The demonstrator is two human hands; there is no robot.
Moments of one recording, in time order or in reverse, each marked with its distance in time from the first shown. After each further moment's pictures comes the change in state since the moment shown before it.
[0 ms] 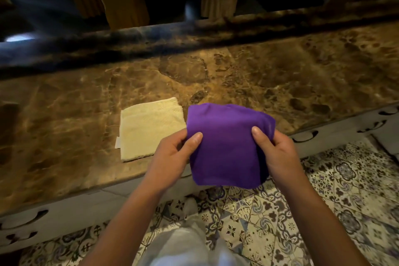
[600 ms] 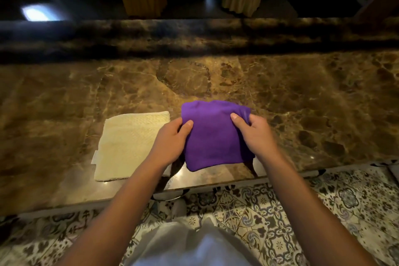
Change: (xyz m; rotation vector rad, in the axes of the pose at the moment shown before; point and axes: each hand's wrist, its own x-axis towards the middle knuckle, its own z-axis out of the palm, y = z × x) left_hand 0.139 -0.032 0.016 0.263 0.231 -0.200; right_hand 0.189 0.021 0.016 -0.381 -0.109 -0.056
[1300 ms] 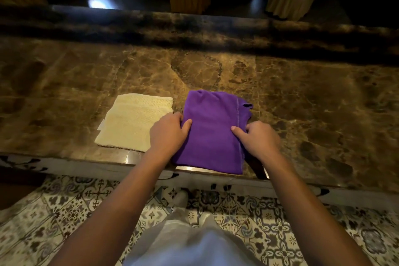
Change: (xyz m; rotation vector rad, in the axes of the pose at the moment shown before) left_hand -0.014 -0.004 0.044 0.764 0.352 -0.046; right_hand 0.023 0.033 -0.033 -0.789 -0.233 -0.118
